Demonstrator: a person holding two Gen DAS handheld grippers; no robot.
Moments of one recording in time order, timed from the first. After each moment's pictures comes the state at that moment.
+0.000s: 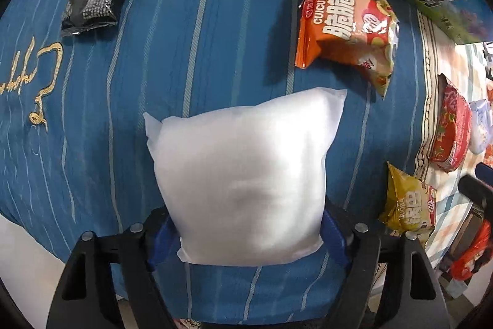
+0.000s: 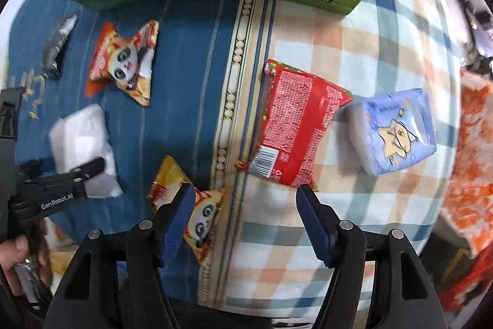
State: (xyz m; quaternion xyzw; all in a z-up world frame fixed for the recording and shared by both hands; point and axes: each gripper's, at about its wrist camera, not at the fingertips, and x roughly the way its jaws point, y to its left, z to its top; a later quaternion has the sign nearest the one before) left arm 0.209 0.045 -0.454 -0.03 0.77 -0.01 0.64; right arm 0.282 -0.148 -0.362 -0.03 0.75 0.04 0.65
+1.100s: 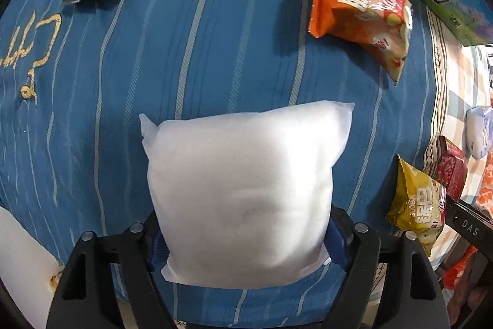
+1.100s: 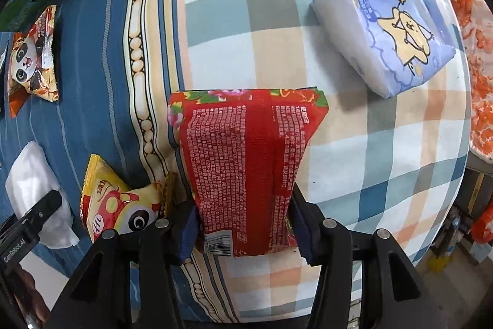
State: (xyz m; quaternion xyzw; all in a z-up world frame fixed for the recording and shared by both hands) left arm 0.244 0.061 -0.496 -0.06 0.76 0.01 0.64; right arm 0.274 -0.164 -0.408 0.05 0.78 -0.07 0.62
